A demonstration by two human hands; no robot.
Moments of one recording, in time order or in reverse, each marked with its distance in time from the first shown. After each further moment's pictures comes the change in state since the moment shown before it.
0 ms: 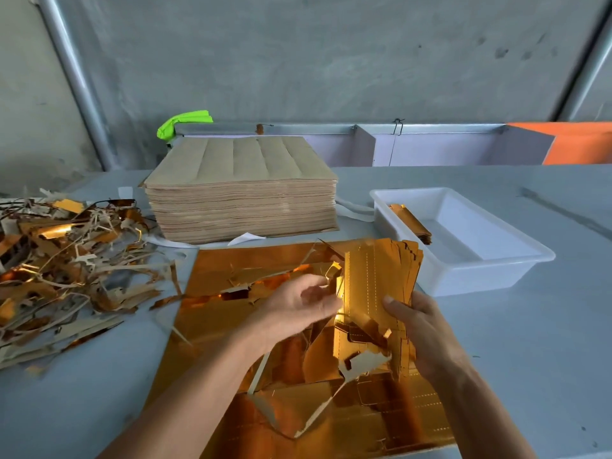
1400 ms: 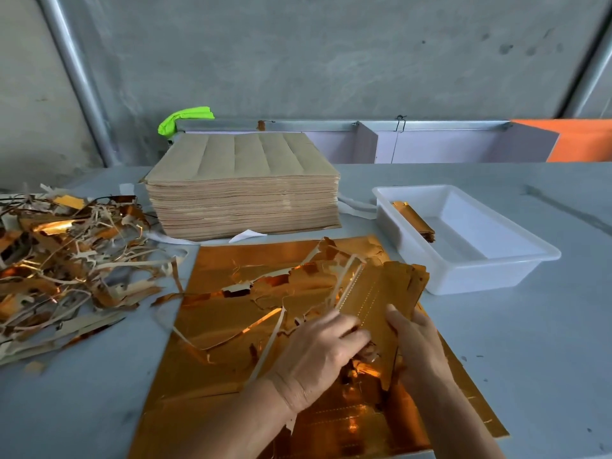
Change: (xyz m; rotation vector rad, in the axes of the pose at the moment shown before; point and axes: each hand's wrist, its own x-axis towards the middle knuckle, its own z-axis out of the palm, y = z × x) left_hand -0.025 -0.016 0.046 0.947 0.261 0.844; right_hand 0.002 0.030 0.010 0.223 0.153 0.126
